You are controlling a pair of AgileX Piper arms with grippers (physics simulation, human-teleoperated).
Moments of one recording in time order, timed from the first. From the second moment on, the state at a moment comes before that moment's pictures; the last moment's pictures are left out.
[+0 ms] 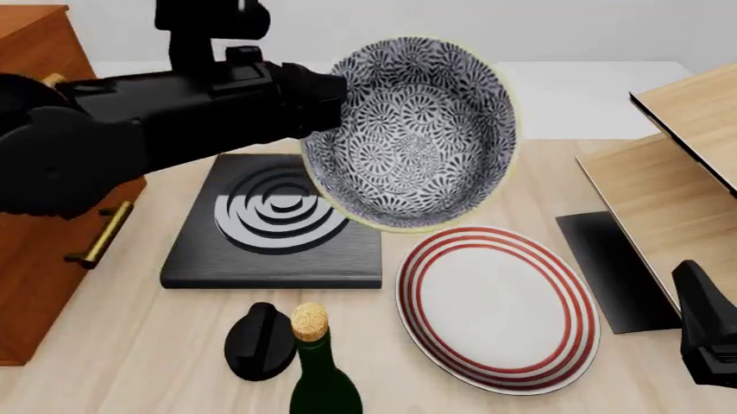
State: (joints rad) left arm -0.71 1.25 -0.96 0.01 -0.23; right arm 0.00 0.01 0.00 0.00 0.00
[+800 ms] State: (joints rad) left arm -0.82 1.38 -0.91 -0.10 -0.33; right arm 0.00 0.01 0.00 0.00 0.00
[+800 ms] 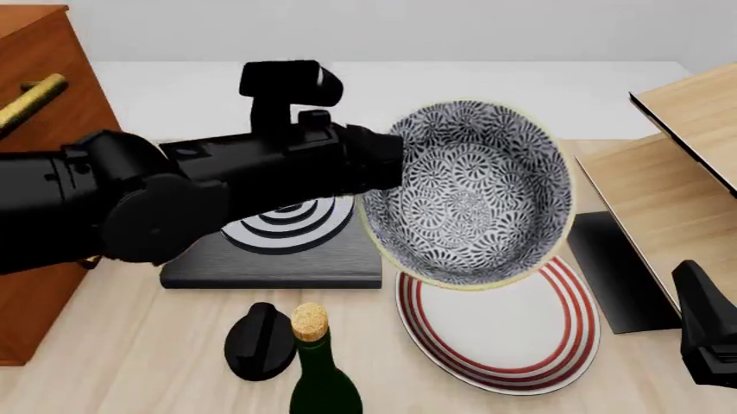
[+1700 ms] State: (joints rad) left arm -0.92 1.48 -0.88 -0.20 -0.37; right arm 0.00 0.01 0.00 0.00 0.00
